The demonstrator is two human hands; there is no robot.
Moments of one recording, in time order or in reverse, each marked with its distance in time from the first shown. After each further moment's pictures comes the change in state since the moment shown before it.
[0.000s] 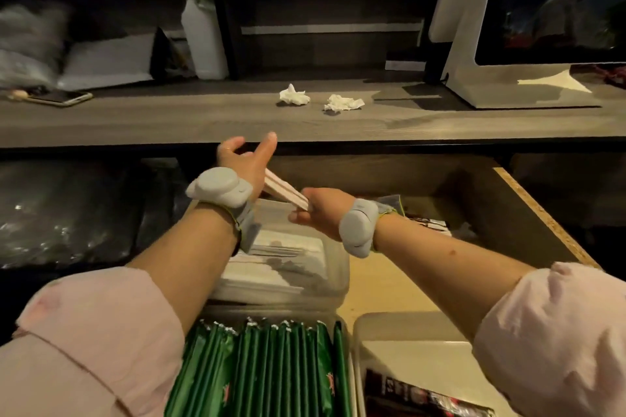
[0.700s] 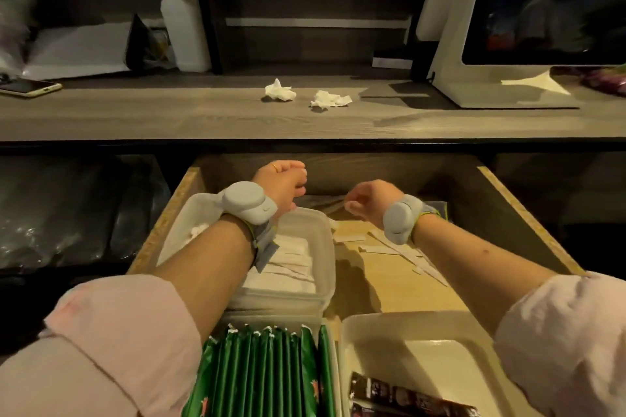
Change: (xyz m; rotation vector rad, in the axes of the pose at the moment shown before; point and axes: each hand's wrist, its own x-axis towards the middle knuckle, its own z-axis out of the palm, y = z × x) left_hand -0.012 -0.008 0.049 -0.098 -0.373 -0.166; right_hand -0.007 0.103 -0.014 0.041 0.156 0.280
